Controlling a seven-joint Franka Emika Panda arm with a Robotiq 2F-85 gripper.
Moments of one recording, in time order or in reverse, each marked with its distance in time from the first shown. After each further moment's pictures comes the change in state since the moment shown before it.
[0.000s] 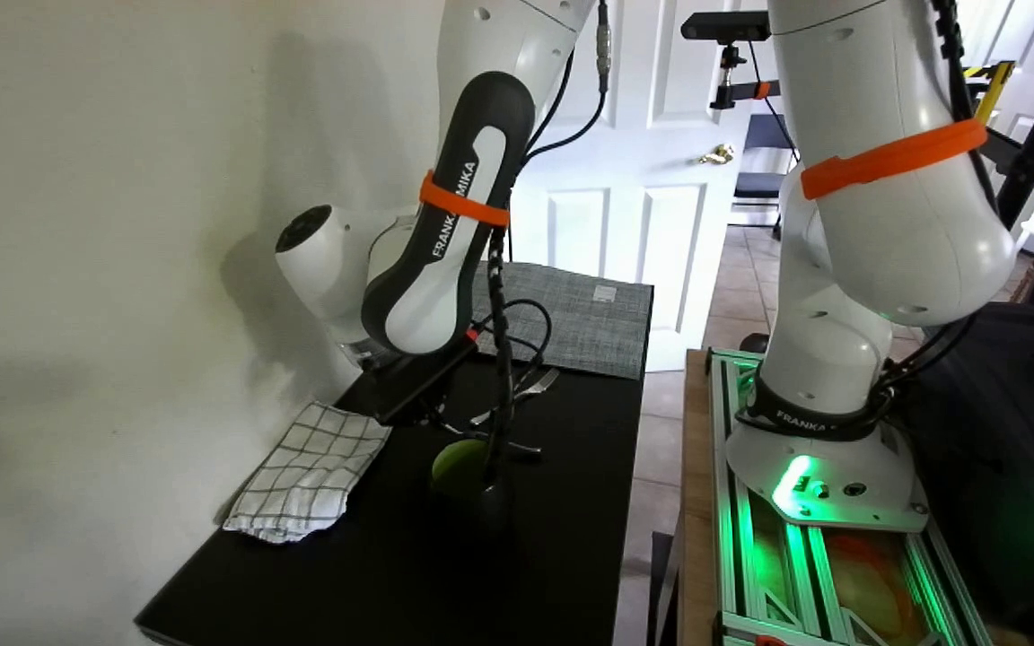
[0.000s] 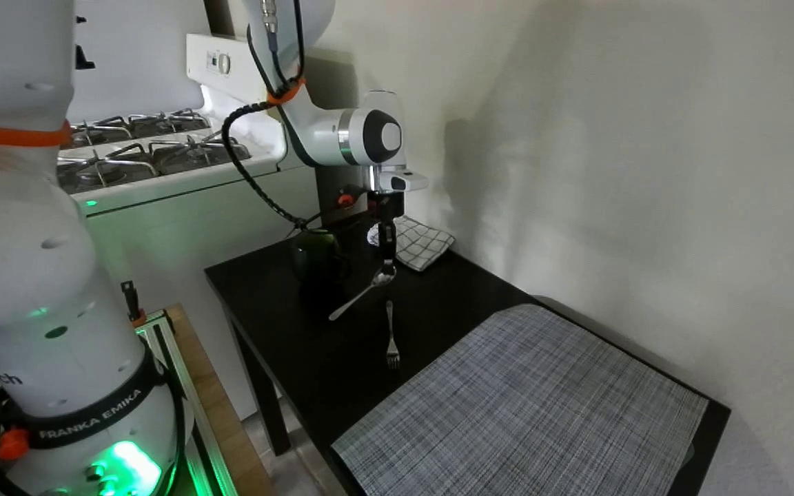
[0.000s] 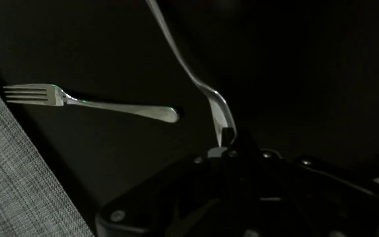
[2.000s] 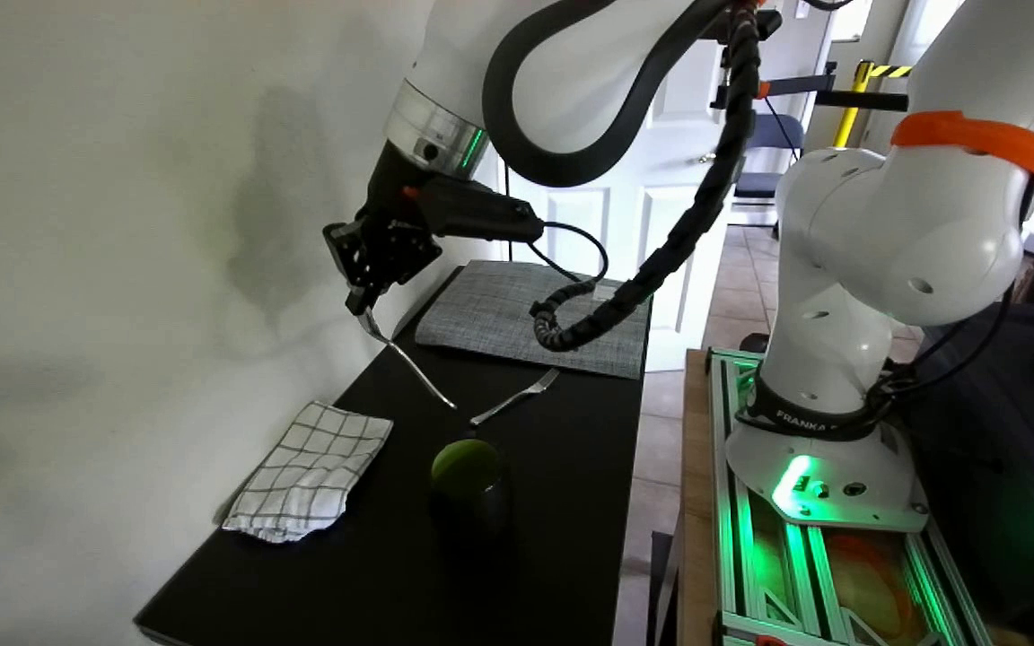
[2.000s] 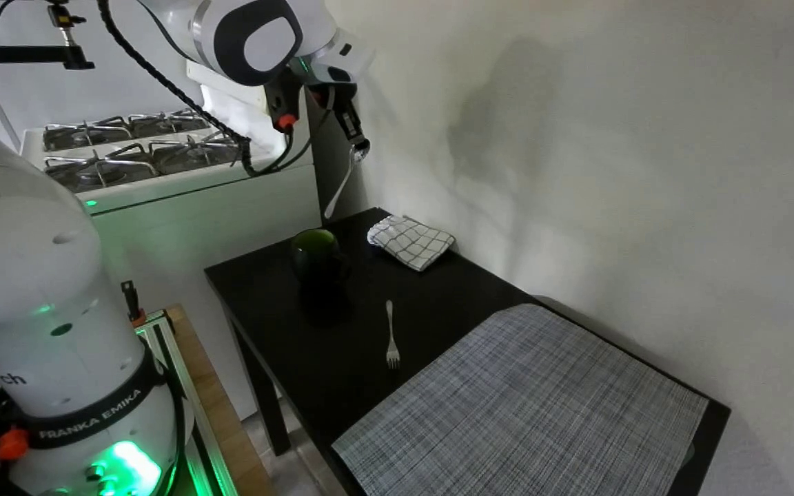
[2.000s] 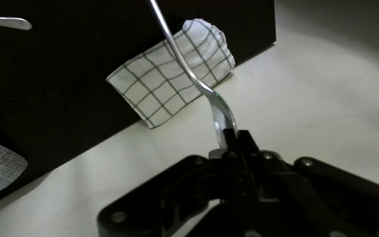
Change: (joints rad) arm 0.055 -0.785 0.067 -0.482 0.586 0.495 -0.518
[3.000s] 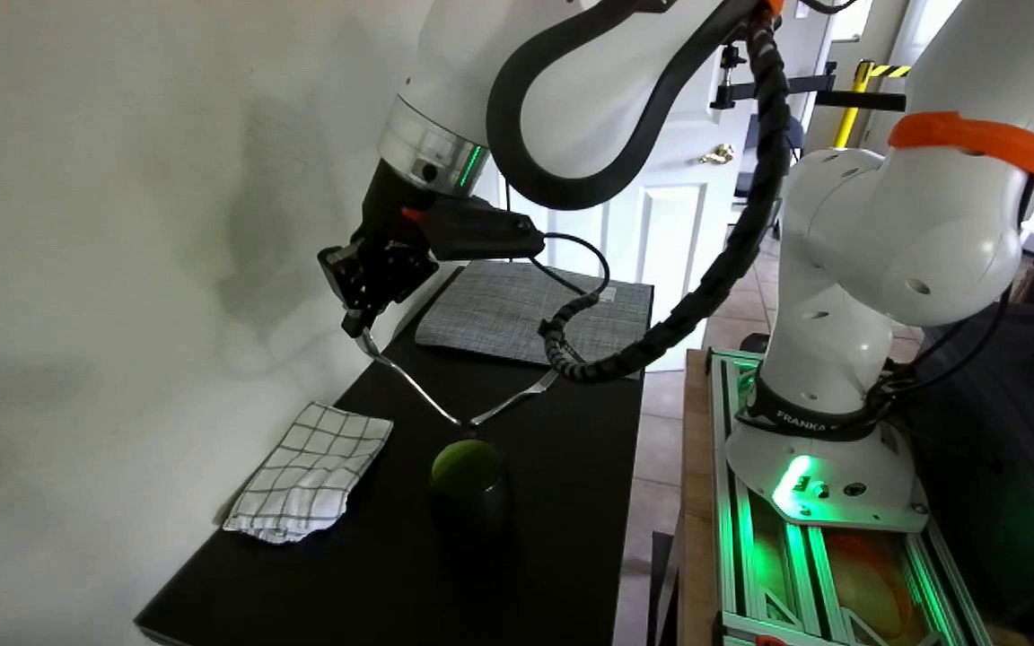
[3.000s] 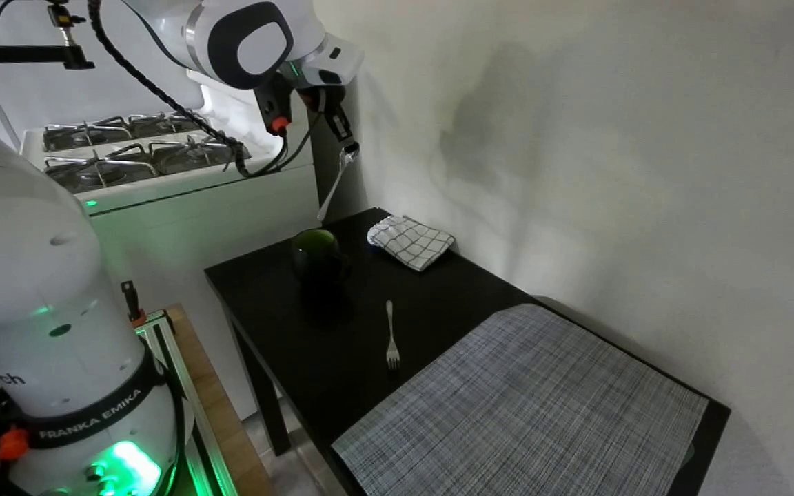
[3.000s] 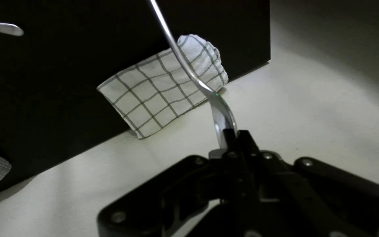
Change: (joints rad) arm -0.013 0.018 0.074 -0.001 0.012 0.007 -0.017
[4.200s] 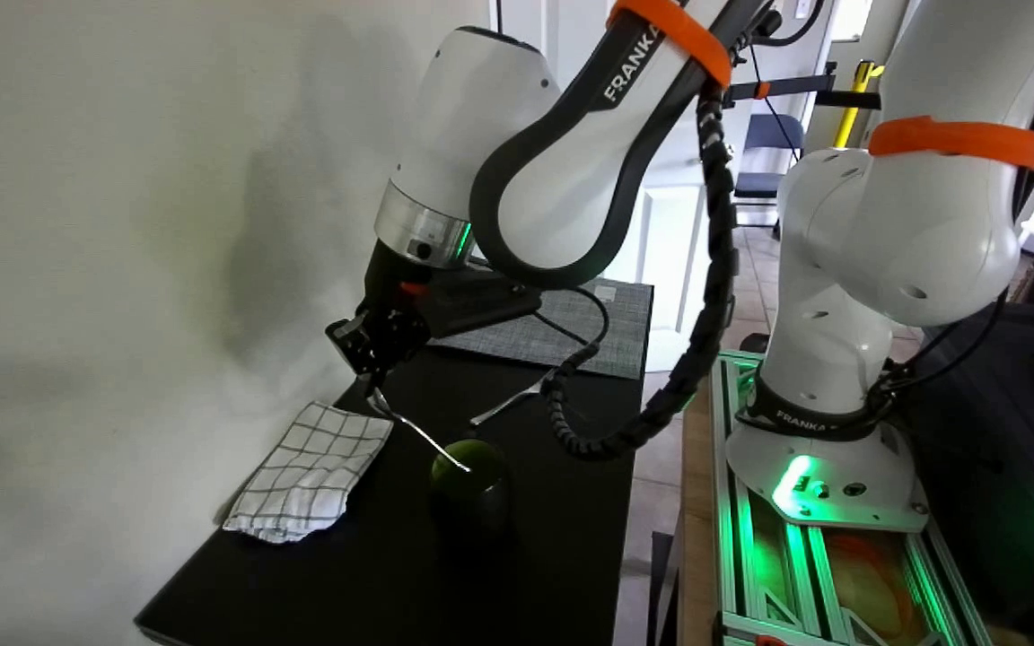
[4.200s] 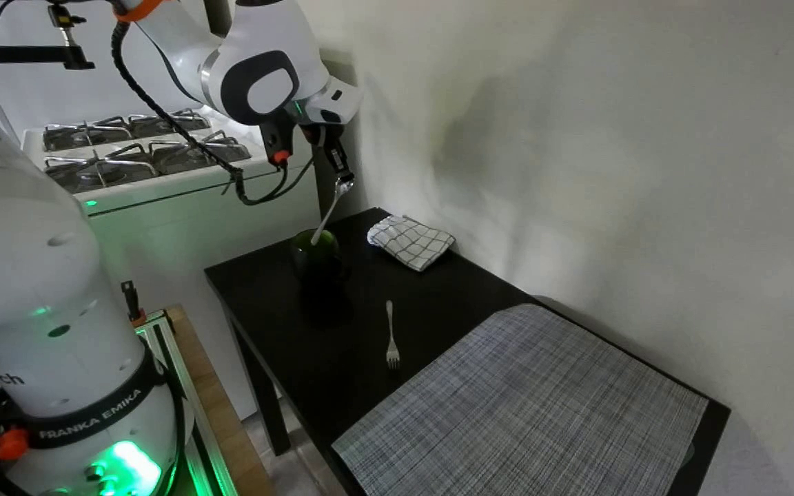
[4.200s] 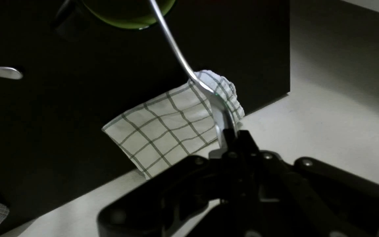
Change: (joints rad) arm -0.014 0.173 0.064 0.000 0.046 0.100 0.000
